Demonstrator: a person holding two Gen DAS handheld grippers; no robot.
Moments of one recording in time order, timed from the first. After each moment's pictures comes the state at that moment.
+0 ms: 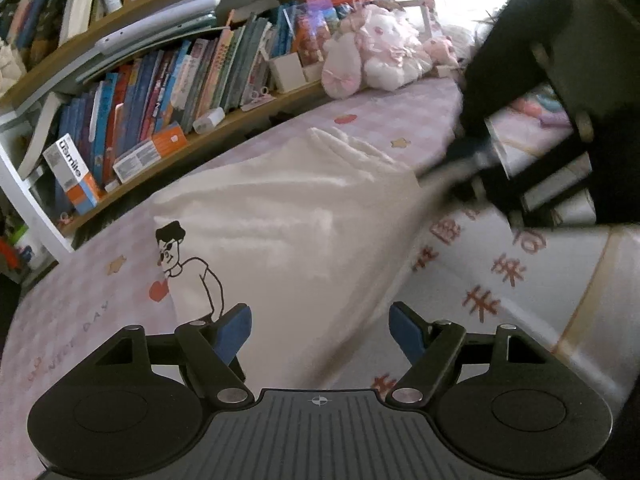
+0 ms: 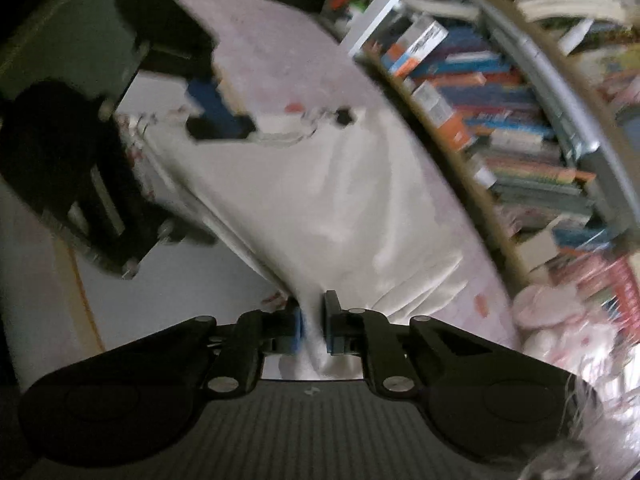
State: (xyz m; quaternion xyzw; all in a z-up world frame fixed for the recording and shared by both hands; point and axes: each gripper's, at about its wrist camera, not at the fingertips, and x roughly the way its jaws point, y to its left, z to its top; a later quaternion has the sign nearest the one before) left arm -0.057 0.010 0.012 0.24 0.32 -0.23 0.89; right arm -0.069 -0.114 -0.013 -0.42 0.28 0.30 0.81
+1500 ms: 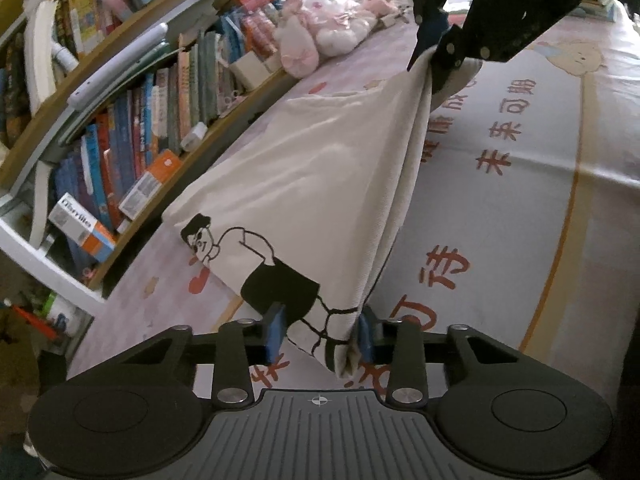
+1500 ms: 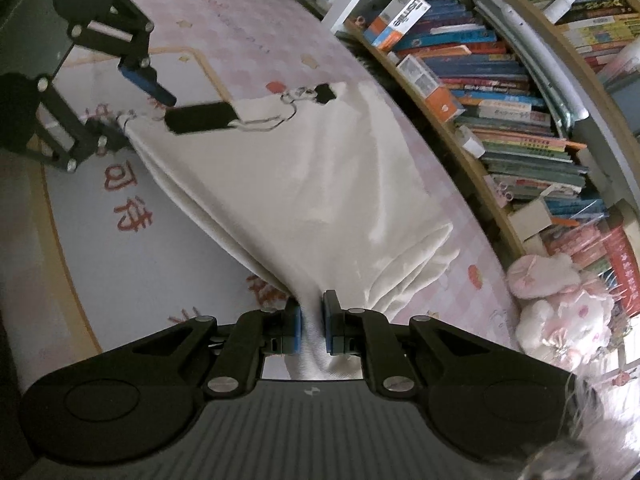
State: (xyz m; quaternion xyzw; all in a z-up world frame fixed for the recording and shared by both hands) left arm -0.076 0.057 -0.011 0.39 0.26 -0.26 0.84; right arm -0.069 -0.121 -0.019 -0.41 0.33 0.27 0.81
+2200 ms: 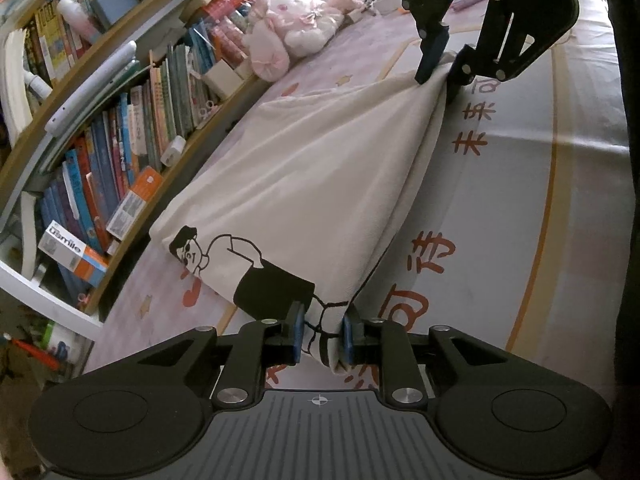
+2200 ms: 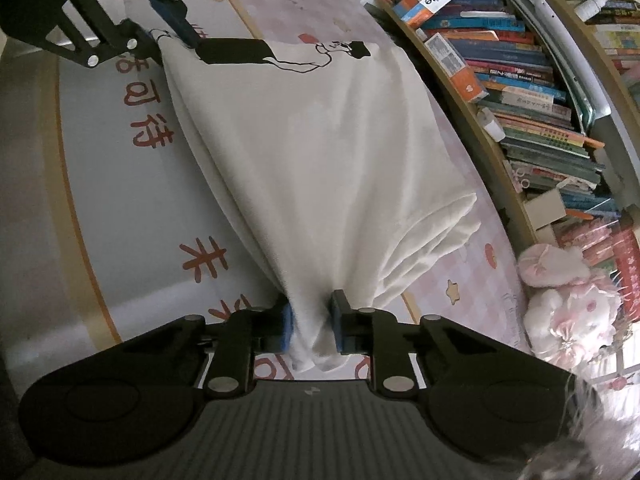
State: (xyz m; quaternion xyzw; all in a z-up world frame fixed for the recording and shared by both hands) left arm -0.080 0.054 -0.014 0.43 0.26 -0.27 0.82; right arm -0.078 -0.131 -0.054 -0.45 0.33 0.27 0.78
